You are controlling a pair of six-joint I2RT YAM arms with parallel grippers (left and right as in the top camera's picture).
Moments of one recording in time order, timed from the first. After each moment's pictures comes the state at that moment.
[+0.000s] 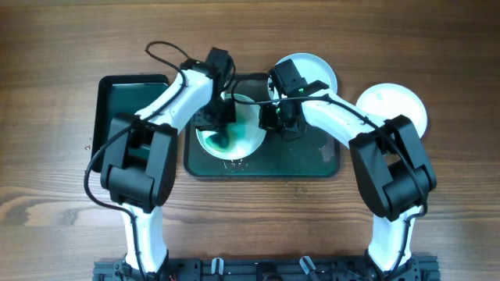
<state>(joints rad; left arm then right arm) -0.35 2.10 1.51 -0.99 0.17 -0.38 0.47 2.06 1.33 -0.54 -0.32 0.59</state>
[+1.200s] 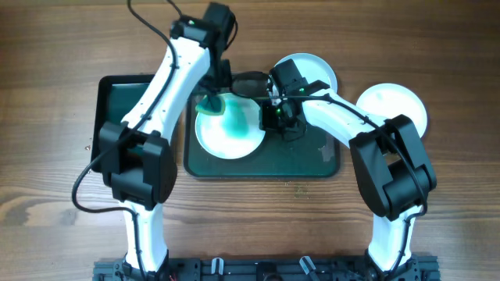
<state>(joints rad) -0.34 2.13 1.97 -1.31 -0.11 -0.46 0.47 2.06 1.33 -0.55 -0.35 0.52</state>
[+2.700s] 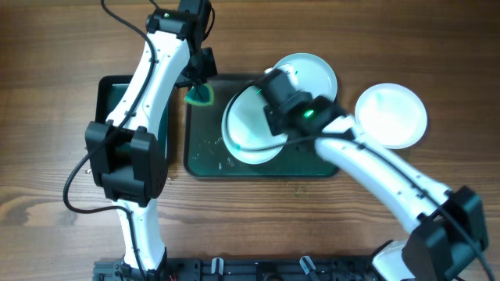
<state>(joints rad) -0.26 2.13 1.99 -1.27 -0.08 -0.46 0.60 1.65 1.32 -0.77 0.21 0.26</state>
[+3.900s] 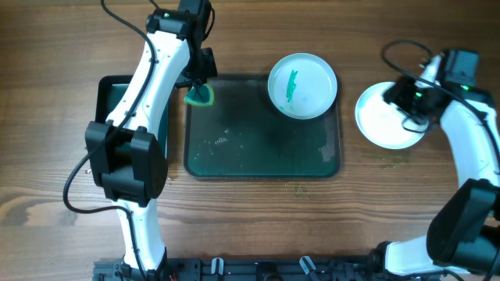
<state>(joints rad) -0.26 2.13 1.99 -1.27 -0.08 -0.46 -0.23 1.65 1.19 -0.65 -0.27 0.34</state>
